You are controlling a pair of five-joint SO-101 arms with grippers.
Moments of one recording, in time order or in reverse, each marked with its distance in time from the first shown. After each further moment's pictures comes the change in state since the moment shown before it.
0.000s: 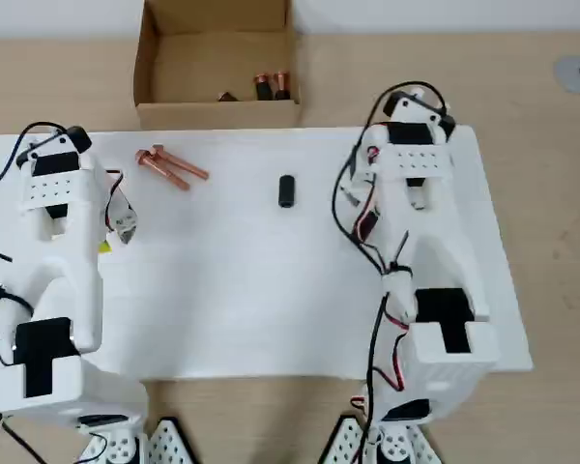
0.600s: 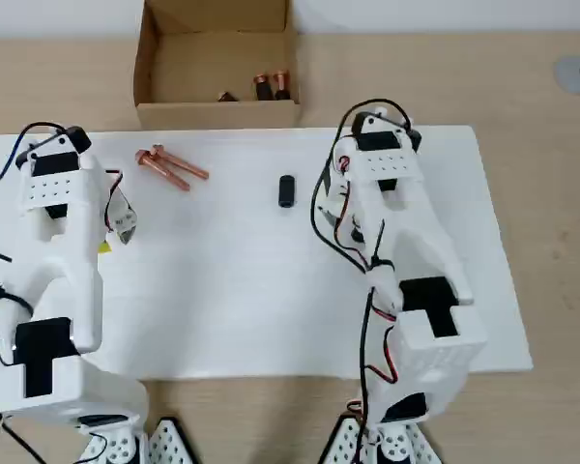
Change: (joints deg) left arm -0.1 0.0 0.0 0.0 0.1; right arm -3.6 4.4 1.3 0.0 0.0
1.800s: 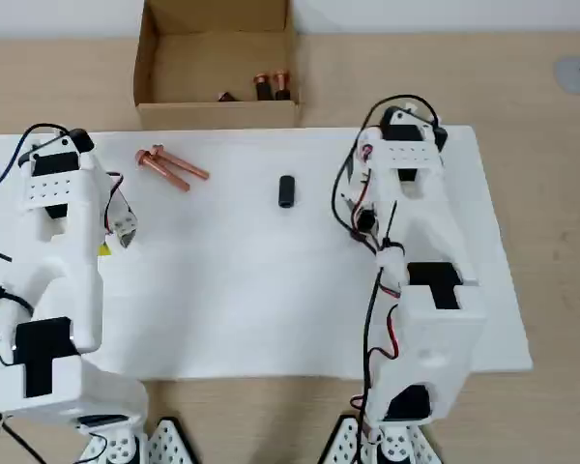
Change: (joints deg) left arm 0.0 0.0 0.0 1.4 -1.7; right arm 5.7 8.7 -7.6 -1.9 -0.3
